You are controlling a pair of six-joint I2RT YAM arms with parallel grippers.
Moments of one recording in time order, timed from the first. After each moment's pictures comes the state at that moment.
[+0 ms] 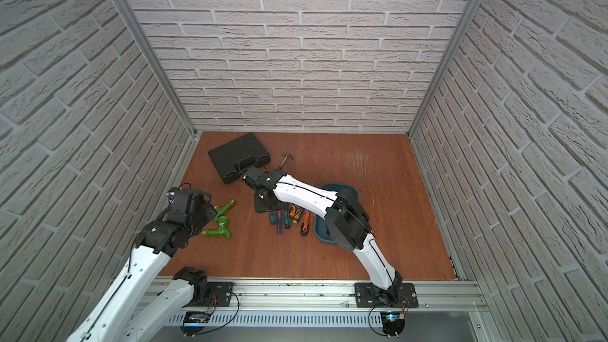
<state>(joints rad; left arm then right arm) -0.24 0.74 0.73 -0.88 -0.26 -0.91 0.91 2.22 1.95 -1.02 0.06 0.77</state>
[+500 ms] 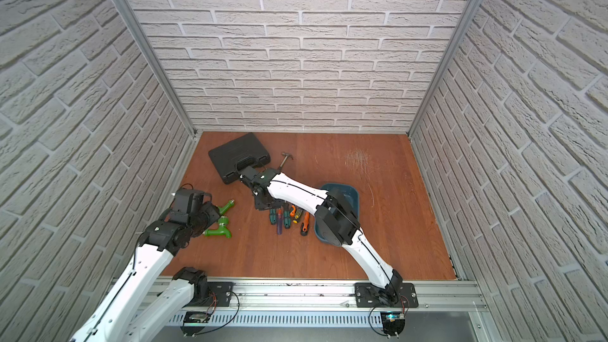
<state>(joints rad) -0.22 0.74 0.68 -0.84 -0.15 -0.84 0.91 2.36 2.10 -1.13 0.14 0.80</state>
